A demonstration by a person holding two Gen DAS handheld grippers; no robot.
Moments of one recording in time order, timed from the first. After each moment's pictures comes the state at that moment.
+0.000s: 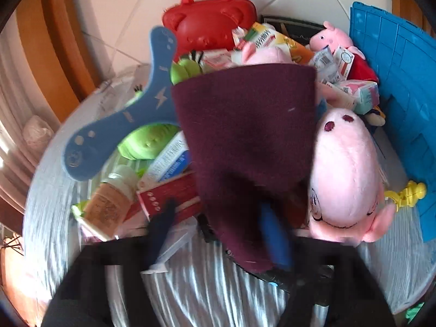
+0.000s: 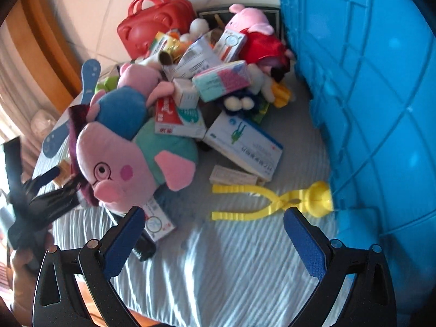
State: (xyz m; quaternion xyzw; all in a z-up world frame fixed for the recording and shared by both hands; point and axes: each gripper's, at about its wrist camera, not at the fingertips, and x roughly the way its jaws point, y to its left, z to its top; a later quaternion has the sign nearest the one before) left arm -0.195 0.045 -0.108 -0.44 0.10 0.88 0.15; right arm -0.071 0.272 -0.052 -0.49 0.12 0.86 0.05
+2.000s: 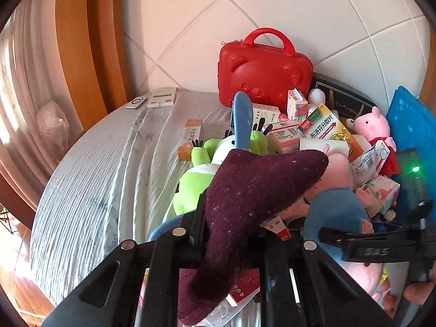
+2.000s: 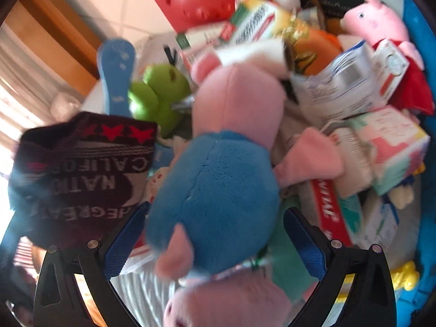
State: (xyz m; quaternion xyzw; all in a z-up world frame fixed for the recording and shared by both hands) left arm -0.277 -0.038 -0.034 -0.39 0.01 0.92 0.09; right arm -0.273 0.159 -0.085 -0.57 0.14 0.81 -0.05
